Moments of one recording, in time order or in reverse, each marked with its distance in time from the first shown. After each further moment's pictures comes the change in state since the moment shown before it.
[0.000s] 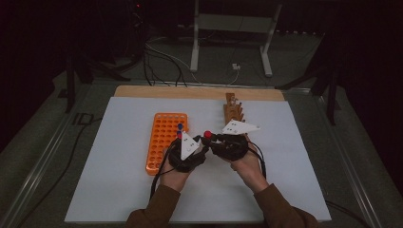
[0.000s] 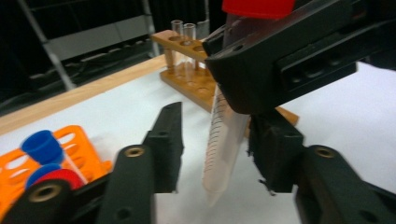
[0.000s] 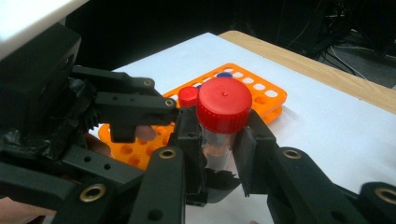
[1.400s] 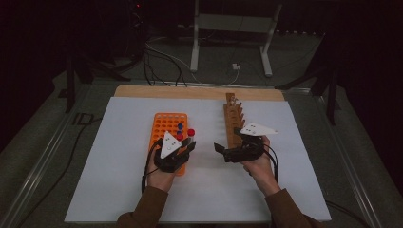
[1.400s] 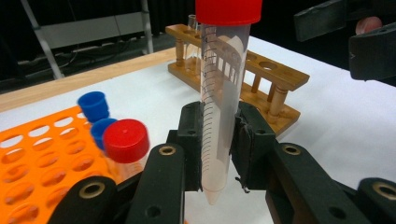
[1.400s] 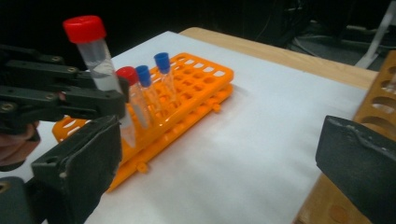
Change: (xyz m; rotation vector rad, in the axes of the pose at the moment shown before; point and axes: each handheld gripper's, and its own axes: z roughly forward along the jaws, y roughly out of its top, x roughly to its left) left arm 0.033 -0.017 -0.024 -0.025 -0.028 -0.089; right arm -0.035 -0.032 -0.024 -0.035 -0.115 0.101
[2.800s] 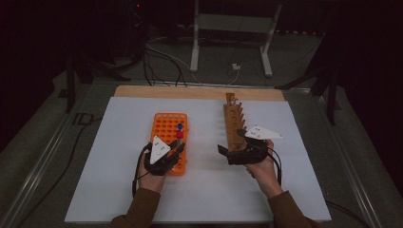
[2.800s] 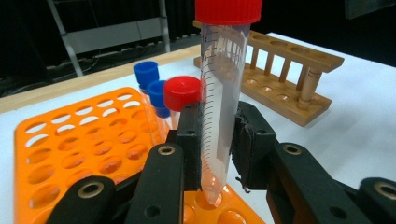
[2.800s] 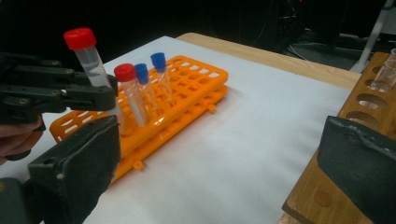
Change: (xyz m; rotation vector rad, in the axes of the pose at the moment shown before) left arm 0.017 -0.025 -0.007 -0.002 0.067 0.028; right arm -0.002 -0.008 -0.008 -0.026 -0.008 -0.007
